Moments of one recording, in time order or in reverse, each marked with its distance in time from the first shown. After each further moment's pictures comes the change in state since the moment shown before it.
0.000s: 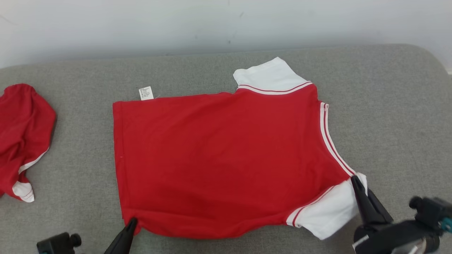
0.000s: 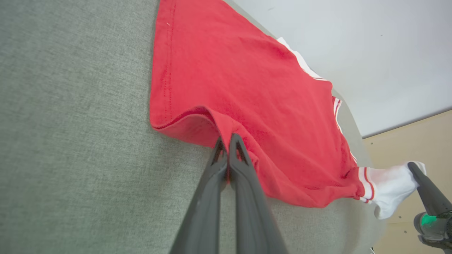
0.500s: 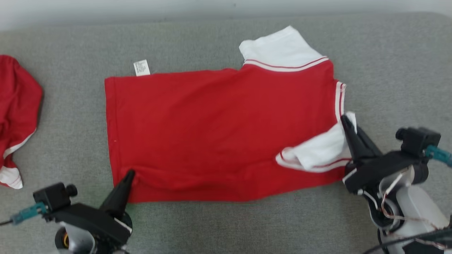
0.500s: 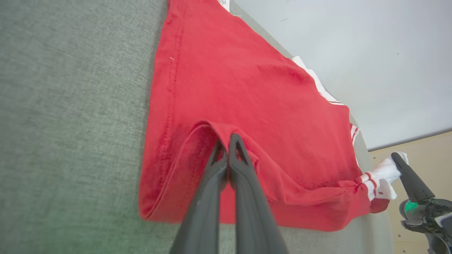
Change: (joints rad) left arm -0.273 -0.018 0.006 0.167 -0.046 -0.022 0.026; right arm -0.447 -0.097 0.162 0.350 0.064 0.000 -0.054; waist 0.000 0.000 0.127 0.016
